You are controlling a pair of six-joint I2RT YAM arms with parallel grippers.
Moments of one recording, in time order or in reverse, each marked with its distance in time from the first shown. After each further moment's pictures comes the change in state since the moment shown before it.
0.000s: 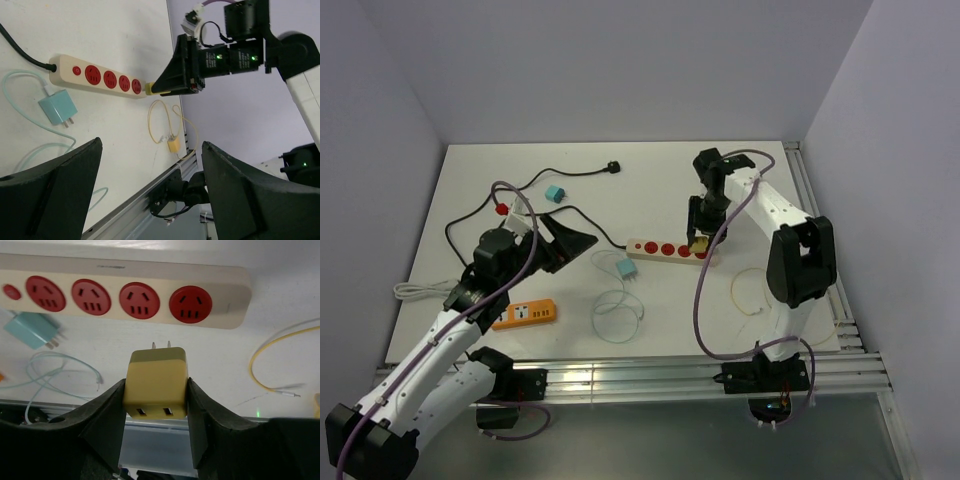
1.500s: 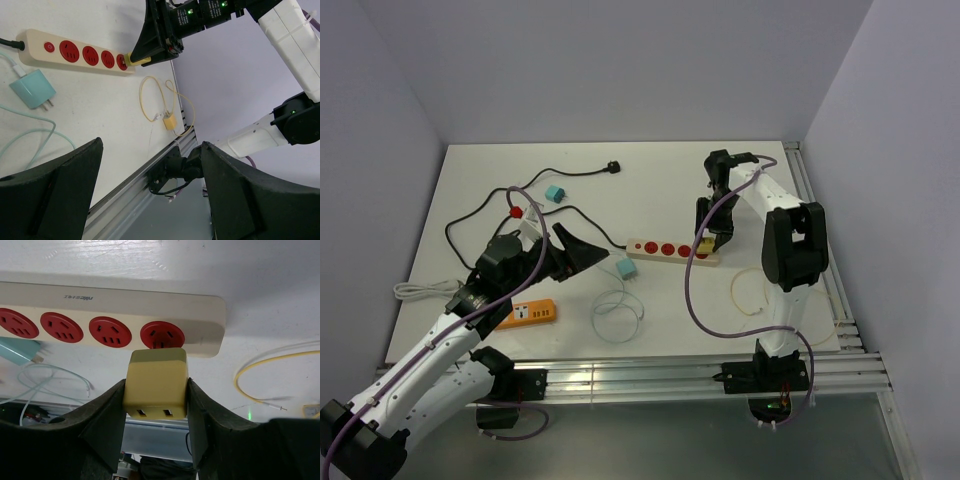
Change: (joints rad) left arm -0.118 -0.024 0.000 -0.015 0.006 0.030; right arm -0.101 0.162 0.055 -0.034 -0.053 -0.087
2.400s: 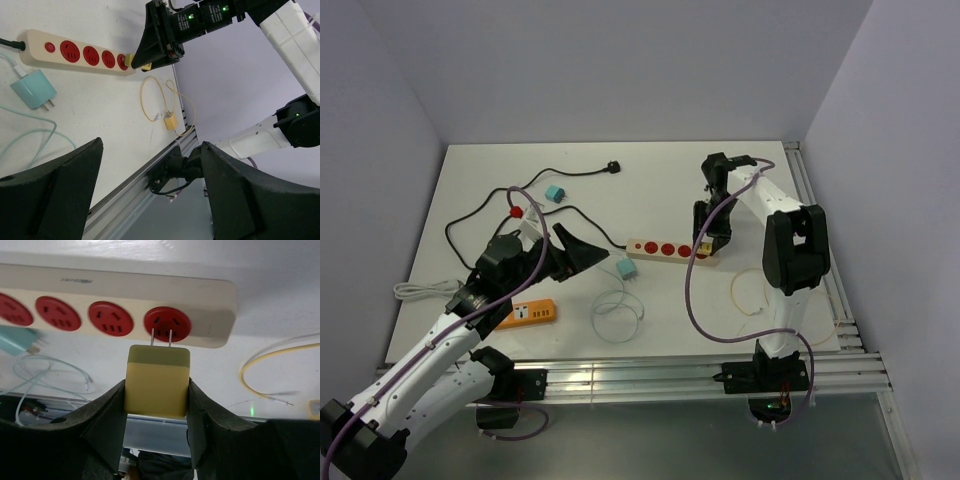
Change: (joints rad) left arm -0.001 0.000 0.000 -0.001 0.000 0.003; right arm 0.018 -0.023 -0.038 -0.008 -0.010 0.005
